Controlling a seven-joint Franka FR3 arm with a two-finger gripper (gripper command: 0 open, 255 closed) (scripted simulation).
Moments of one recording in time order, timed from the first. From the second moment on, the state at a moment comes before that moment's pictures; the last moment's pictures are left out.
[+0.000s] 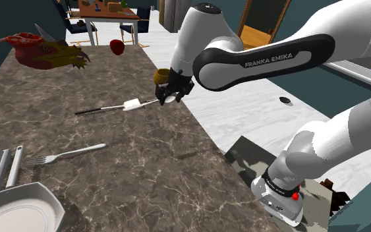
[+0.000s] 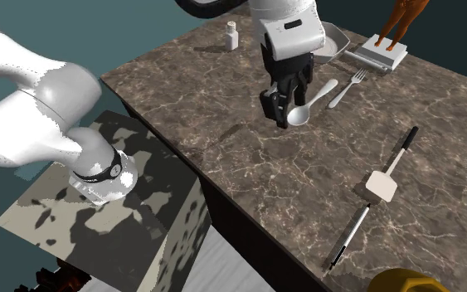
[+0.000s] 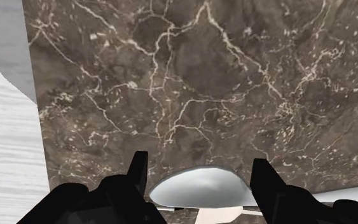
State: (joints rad) arm -0.05 -0.36 0.44 -2.35 0.03 2.29 0.67
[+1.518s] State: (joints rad) arm -0.23 0.04 0.20 -1.91 -0.02 2.25 0.29
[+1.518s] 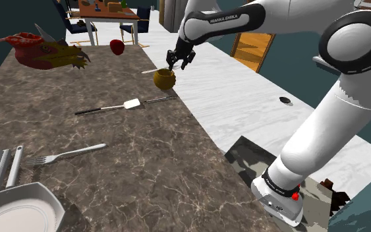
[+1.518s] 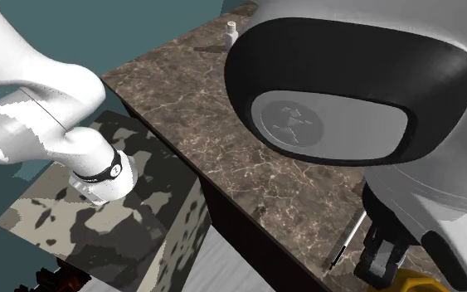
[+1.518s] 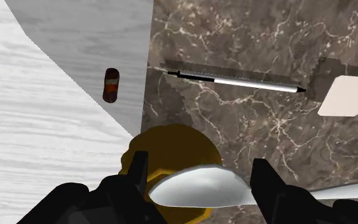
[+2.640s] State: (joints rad) arm -0.31 0.37 0.15 -1.54 -0.02 2.19 0.14
